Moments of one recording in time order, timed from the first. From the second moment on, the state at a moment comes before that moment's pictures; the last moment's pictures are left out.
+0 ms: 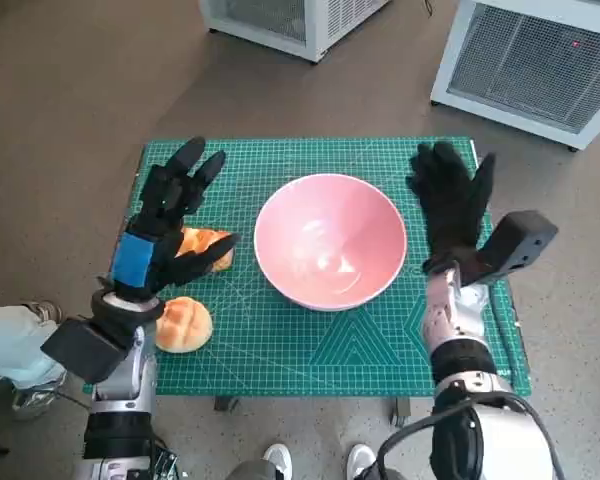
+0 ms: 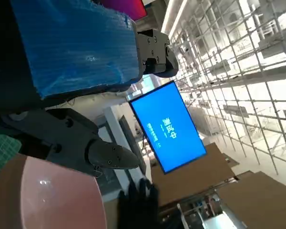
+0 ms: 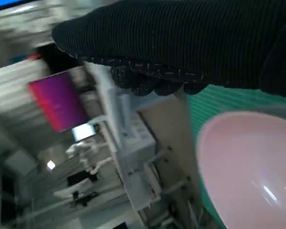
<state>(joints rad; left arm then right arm) -0.37 0.22 0.13 0.29 -0.16 -0.56 -0.32 -0.93 -0.07 -0.38 1.24 0.19 -0.64 0.22</state>
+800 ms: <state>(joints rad) -0.43 0.22 0.10 0.29 -0.16 -0.51 -0.33 -0.74 -0.10 -0.20 0.79 0.22 -0.83 0.46</state>
